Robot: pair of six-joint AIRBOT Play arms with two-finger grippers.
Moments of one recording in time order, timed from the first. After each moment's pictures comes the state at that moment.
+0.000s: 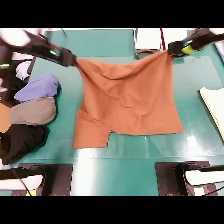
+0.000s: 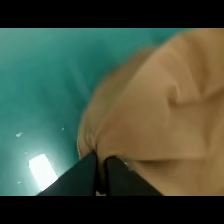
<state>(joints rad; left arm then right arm) -0.25 -1.44 1.69 1.33 -1.17 -1.36 0.12 -1.52 1.86 -1.52 1.30 1.58</state>
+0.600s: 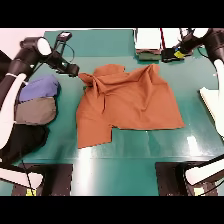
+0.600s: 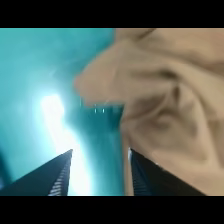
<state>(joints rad) -0.20 -1.56 1.66 1.46 -1.21 -1.46 0.05 -1.65 1.92 -1.51 1.38 1.54</state>
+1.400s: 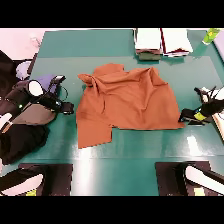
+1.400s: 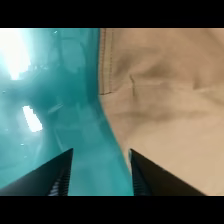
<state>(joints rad) -0.17 -1.20 0.94 1.30 -1.11 -1.49 -0.33 -1.16 0.80 -1.41 1.30 1.49</state>
